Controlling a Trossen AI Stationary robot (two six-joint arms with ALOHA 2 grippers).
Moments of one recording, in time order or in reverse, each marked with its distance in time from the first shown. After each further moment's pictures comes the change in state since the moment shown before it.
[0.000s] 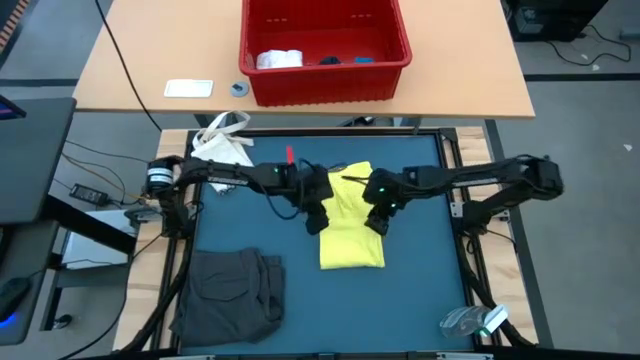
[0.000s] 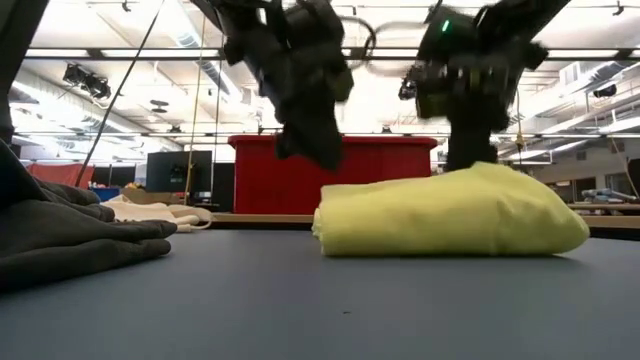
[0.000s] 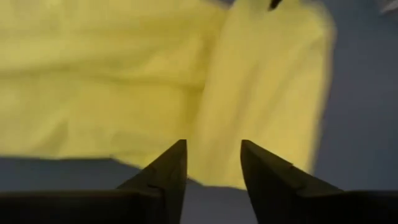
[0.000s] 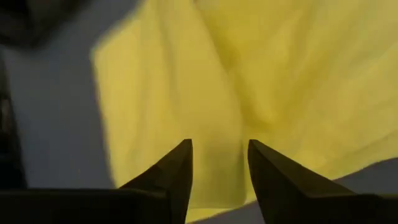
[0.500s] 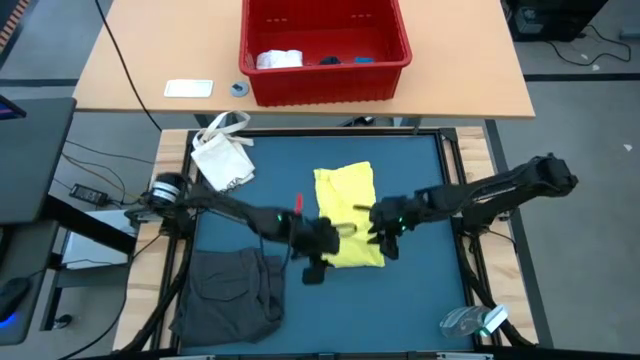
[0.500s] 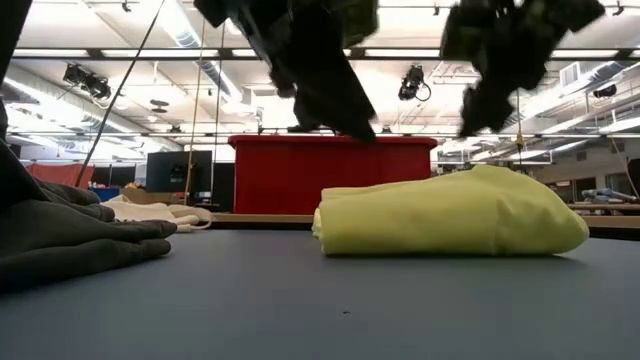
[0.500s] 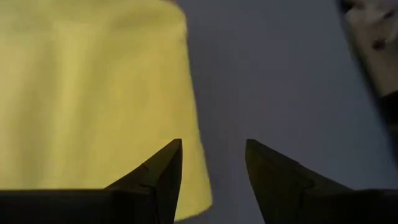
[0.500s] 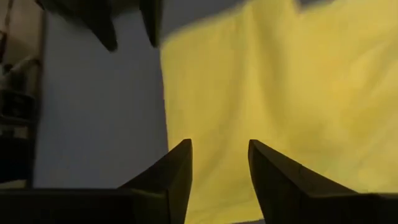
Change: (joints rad) left arm -0.311 0.056 0.001 0.163 -0.141 0.128; right arm 0.284 -0.126 -0.057 0.101 0.210 0.022
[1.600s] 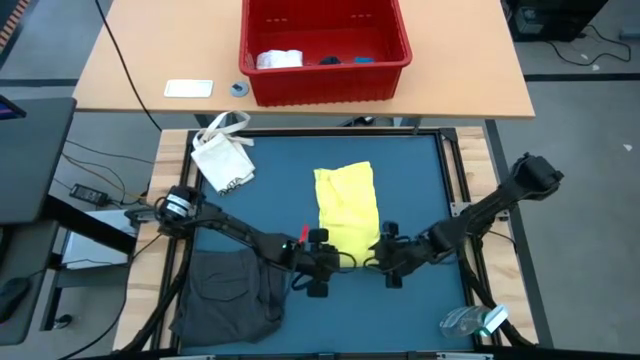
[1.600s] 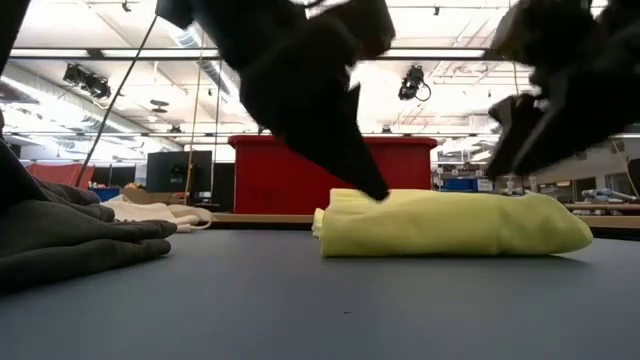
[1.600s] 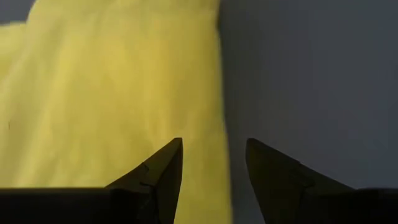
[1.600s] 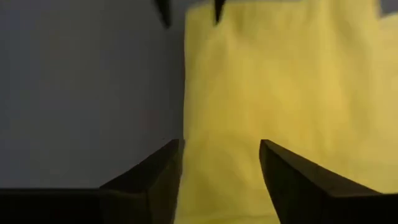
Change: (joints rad) left arm -0.154 0.135 0.000 0.071 -0.399 -0.016; right arm 0.373 0.153 -0.120 0.233 0.461 -0.042
